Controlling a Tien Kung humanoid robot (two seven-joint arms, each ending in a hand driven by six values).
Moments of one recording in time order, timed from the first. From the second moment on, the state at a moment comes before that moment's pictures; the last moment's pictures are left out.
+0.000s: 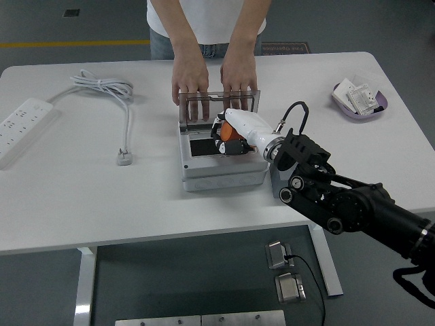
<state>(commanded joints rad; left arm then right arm) -0.14 0.18 -0.76 -0.21 0.63 -0.01 0.22 0.76 -0.16 0.54 1.02 -1.66 -0.19 -0.12</state>
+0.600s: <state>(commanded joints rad) -0.14 0.18 -0.74 -0.21 0.61 -0.01 0.22 0.76 -0.16 0.55 1.00 -1.67 -0.17 -0.06</state>
